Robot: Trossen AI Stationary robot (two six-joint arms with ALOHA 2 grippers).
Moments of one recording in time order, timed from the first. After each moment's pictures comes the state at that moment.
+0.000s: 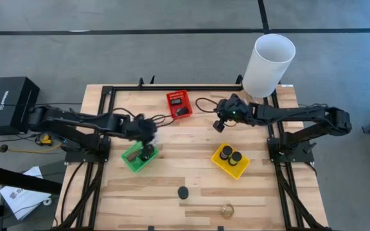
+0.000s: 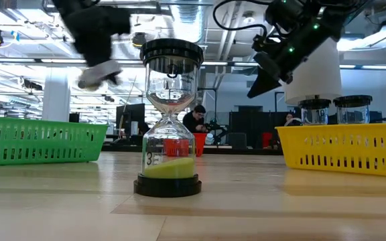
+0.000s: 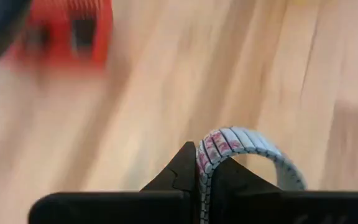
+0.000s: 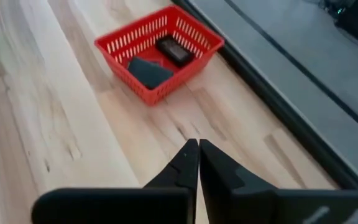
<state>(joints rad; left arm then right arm) -0.04 1.21 0.88 -0.63 -0.26 -0.28 -0.25 1.28 0.76 -0.18 0.33 0.08</state>
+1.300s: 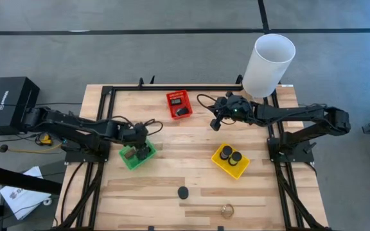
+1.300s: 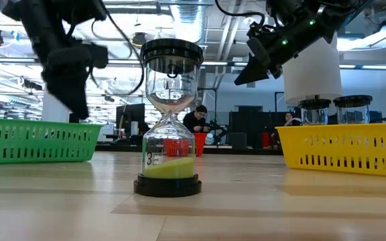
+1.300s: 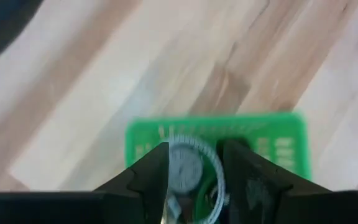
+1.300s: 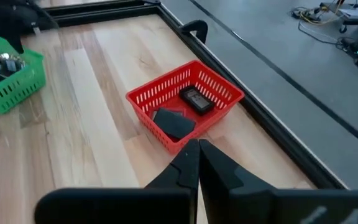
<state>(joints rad) -0.06 1.13 0.63 -0.64 -0.26 -0.63 -0.26 1.28 0.76 0.02 0.25 0.03</state>
